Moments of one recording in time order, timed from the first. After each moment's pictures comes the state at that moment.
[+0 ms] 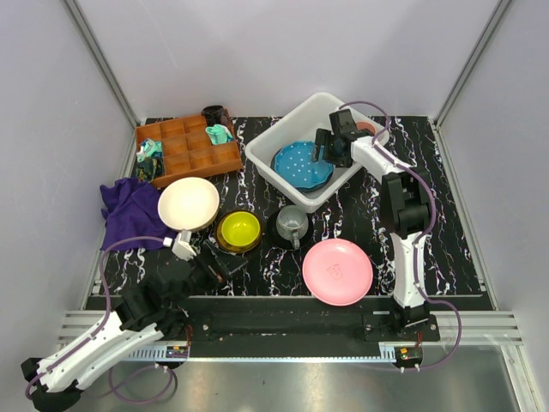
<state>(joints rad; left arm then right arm) -0.90 0.14 0.28 -0.58 -0.17 -1.31 0.29 2.23 1.84 -0.52 0.02 0.43</state>
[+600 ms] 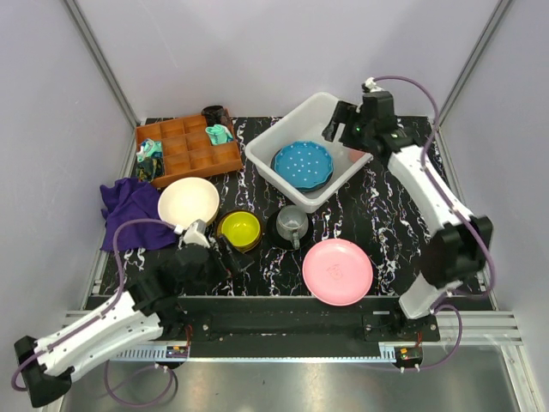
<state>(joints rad) -0.90 0.45 0.40 -0.58 -0.18 -1.18 0.29 1.71 1.65 -0.50 -0.05 0.49</state>
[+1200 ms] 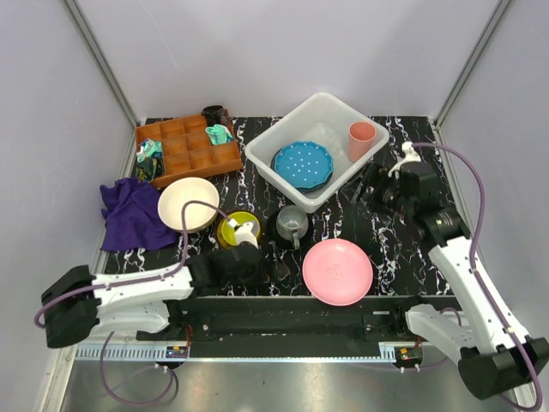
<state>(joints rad) -1.10 1.05 0.49 -0.17 -0.21 -1.07 0.29 0.97 1.03 -0.57 -0.13 0.62</state>
